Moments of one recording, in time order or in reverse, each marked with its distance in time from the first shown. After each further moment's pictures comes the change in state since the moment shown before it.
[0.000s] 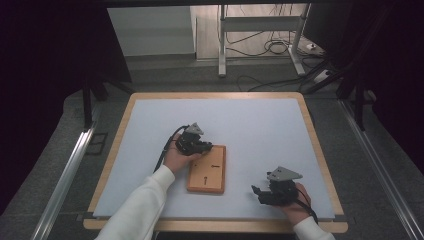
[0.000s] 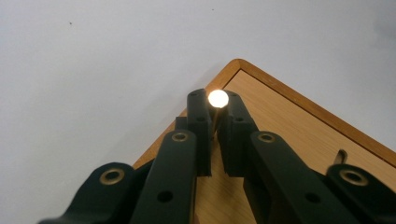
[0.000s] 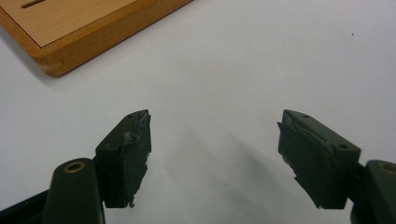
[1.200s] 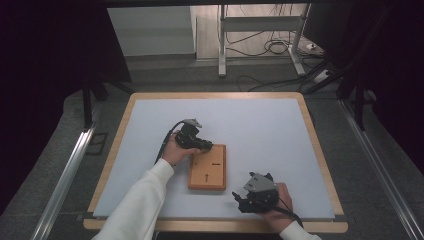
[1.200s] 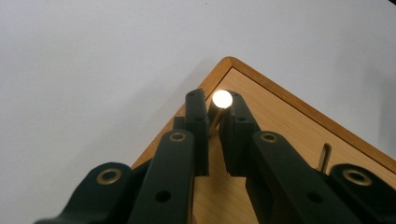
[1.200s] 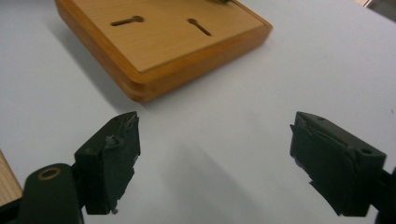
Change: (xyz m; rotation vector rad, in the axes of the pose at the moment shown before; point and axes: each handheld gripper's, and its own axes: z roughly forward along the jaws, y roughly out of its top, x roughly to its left) left arm 0.022 0.010 0.002 0.062 -0.138 -0.098; right arm 0.061 0.025 0.006 -0.054 -0.014 -0.211
